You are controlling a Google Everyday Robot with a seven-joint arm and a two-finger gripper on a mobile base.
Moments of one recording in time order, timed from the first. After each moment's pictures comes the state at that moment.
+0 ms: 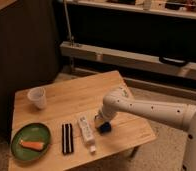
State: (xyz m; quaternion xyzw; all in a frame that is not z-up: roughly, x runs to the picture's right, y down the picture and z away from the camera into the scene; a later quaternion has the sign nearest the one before) arm 0.029 0.195 0.848 -0.07 -0.34 -0.78 0.52
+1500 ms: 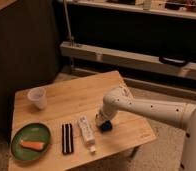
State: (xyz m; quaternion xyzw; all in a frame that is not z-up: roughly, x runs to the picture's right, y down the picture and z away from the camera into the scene) arm 0.038 0.187 0.854 -0.08 -0.33 -0.78 0.53
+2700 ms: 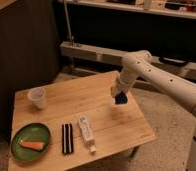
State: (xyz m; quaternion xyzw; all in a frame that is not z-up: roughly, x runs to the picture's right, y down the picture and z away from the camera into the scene) arm 0.145 0.045 0.811 -0.09 -0.30 -0.75 0.59
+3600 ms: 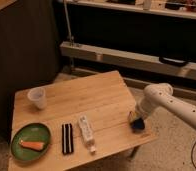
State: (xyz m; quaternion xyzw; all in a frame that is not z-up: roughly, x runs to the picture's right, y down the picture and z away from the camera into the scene) arm 0.230 0.173 0.821 -0.13 -0.31 -0.69 0.64
